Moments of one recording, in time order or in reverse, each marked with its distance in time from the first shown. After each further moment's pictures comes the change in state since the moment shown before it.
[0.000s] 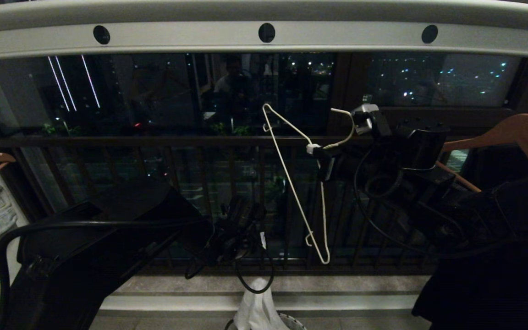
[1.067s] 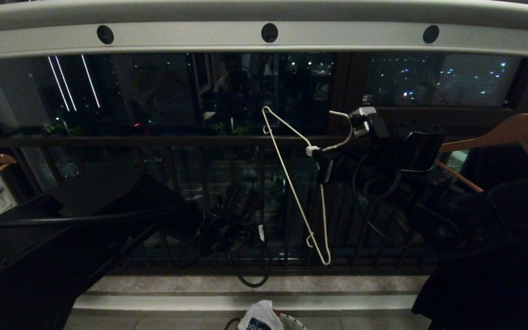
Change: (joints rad) left arm -0.004 -0.108 -0.005 0.141 -0.020 0.007; right arm 0.001 0.008 0.003 0.000 0.000 -0.018
